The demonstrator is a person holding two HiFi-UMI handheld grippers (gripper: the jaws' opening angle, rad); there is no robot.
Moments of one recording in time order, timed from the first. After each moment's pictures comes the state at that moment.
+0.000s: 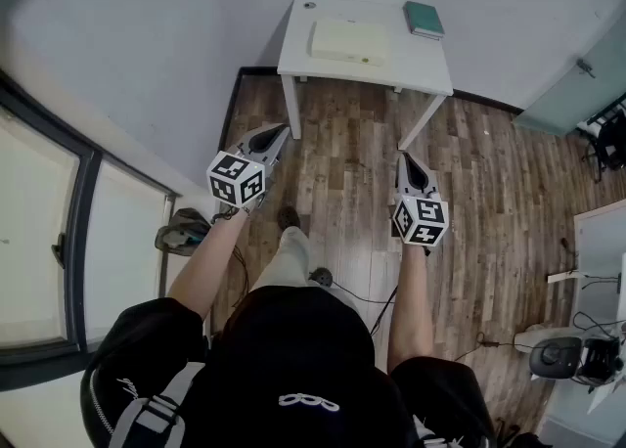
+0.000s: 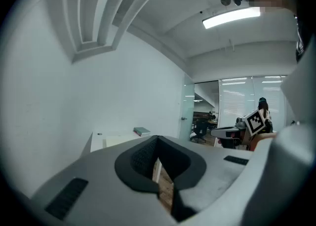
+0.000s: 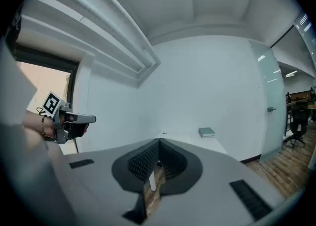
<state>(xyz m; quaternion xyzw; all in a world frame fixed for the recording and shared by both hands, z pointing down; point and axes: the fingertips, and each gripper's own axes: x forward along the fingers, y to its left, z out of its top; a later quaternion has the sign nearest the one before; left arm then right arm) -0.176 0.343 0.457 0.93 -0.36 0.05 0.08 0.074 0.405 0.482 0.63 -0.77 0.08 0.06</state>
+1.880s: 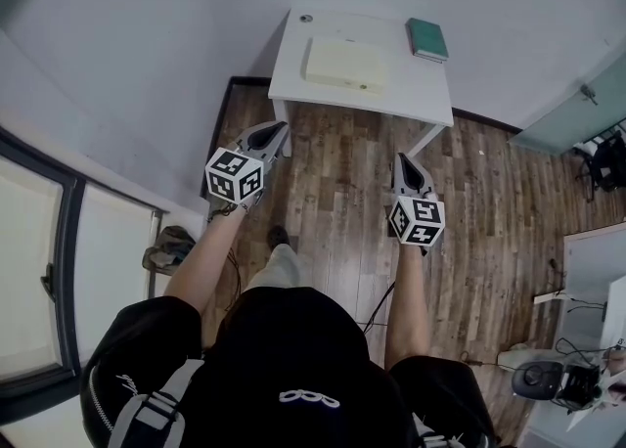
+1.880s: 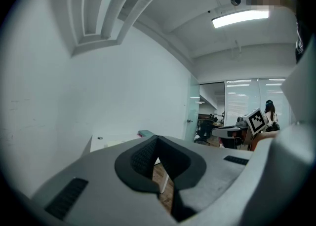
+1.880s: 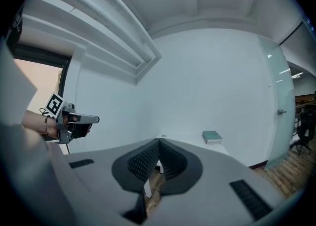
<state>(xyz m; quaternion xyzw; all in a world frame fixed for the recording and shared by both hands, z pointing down) -0.164 0.188 0.465 0.93 -0.37 0.04 0.09 0.081 0.250 0.481 0.62 -0.78 0.07 0.07</state>
